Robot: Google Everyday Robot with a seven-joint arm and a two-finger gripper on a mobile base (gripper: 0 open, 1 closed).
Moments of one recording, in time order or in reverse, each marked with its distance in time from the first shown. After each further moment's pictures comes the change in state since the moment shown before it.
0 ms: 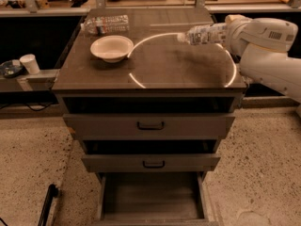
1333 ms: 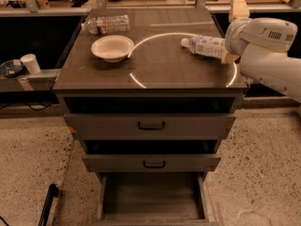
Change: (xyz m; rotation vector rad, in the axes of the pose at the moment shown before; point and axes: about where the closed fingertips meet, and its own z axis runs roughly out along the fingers) arm 0.000 0.000 0.000 0.000 0.000 0.000
